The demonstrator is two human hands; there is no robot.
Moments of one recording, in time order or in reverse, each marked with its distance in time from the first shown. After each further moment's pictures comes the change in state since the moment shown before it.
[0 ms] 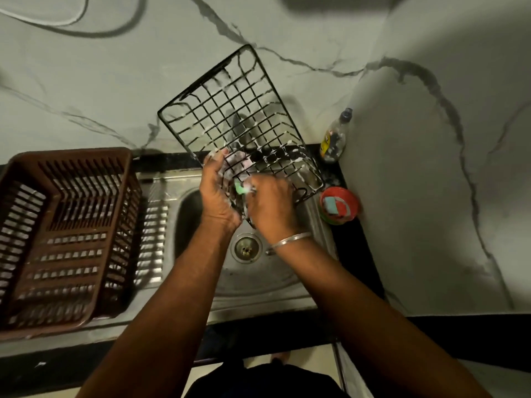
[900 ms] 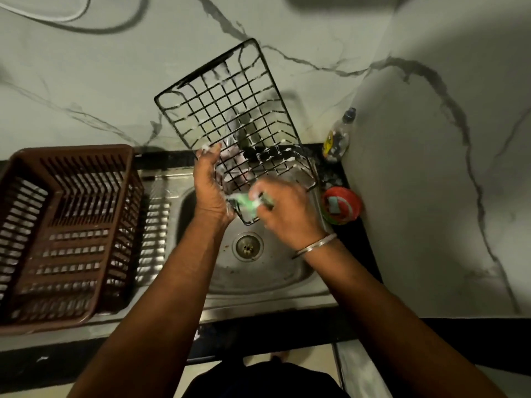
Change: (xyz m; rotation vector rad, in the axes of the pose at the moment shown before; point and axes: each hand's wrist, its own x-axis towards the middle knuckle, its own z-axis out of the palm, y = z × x) left_hand 0.010 0.013 -0.002 0.116 0.016 0.081; right_hand -0.007 0.029 -0.029 0.171 -0.059 -0.367
